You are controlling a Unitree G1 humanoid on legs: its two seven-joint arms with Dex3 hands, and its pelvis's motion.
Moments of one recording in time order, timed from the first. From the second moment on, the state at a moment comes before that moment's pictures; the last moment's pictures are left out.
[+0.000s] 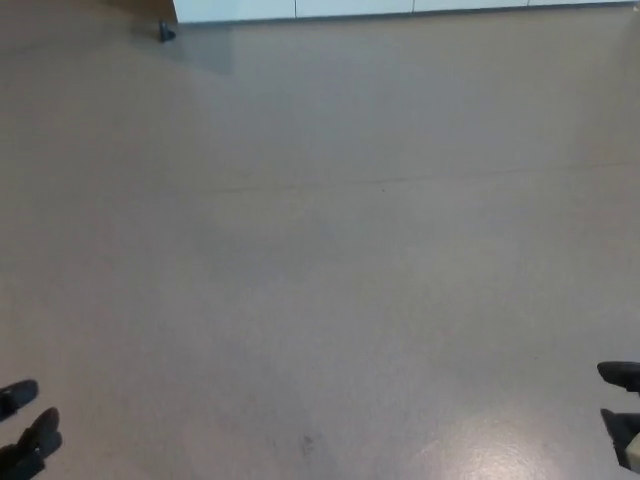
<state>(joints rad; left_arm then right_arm) -0.13 0.38 0.37 0.96 -0.14 -0.07 -0.20 -0.06 -0.35 -0.07 0.77 -0.15 -0.19 -0.07</state>
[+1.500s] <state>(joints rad) -0.09 0.39 0.34 0.99 -0.17 -0.13 -0.24 0.00 -0.36 -0.04 0.81 -0.16 -0.26 -0.13</state>
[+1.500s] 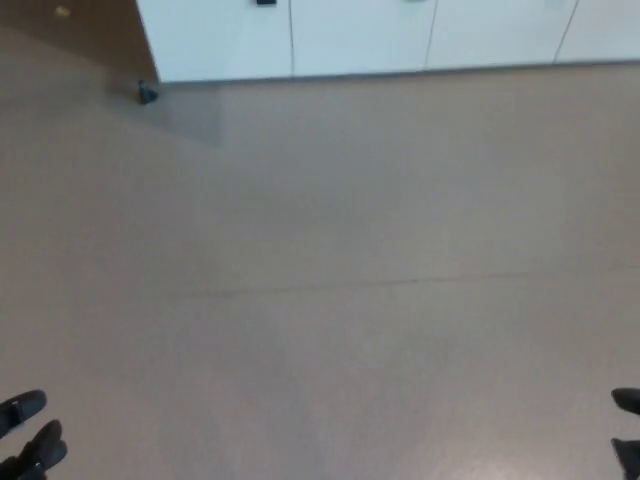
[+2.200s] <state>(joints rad) -0.06 0.39 0.29 0.99 -0.16 -0.13 -0.24 0.02 -0.37 -0.01 0.83 -0.17 -0.29 -0.15</state>
